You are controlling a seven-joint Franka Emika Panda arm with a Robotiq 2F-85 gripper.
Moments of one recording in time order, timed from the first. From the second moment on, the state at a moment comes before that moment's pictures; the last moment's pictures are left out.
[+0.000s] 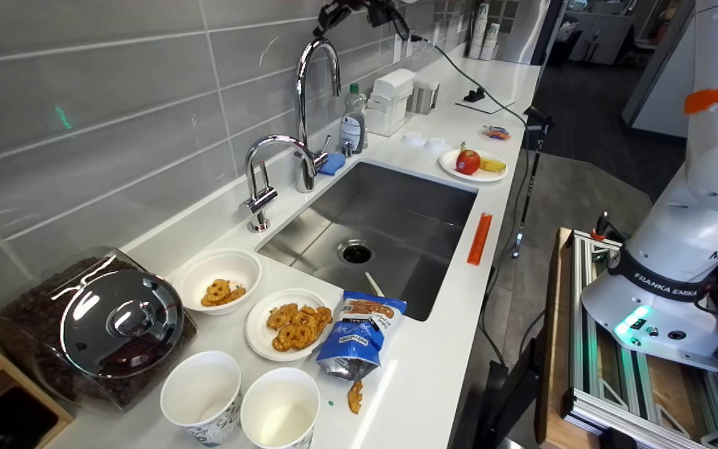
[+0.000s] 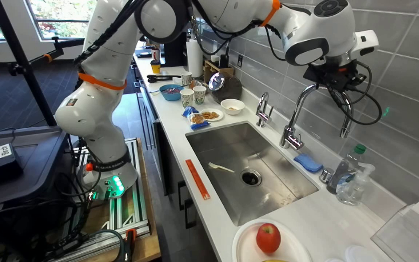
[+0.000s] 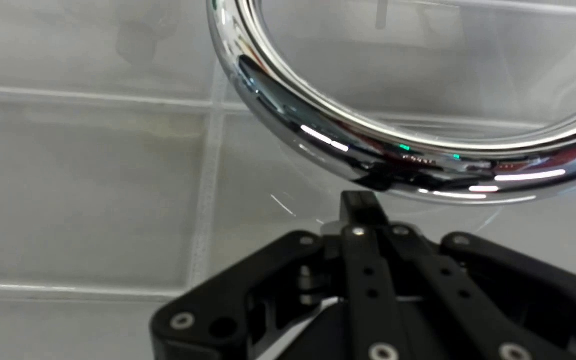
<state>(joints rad) -0.34 0.46 0.10 -1.47 0.44 2.68 -0.71</state>
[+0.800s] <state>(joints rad) -0.35 0.43 0.07 -1.45 0.31 2.45 -0.71</state>
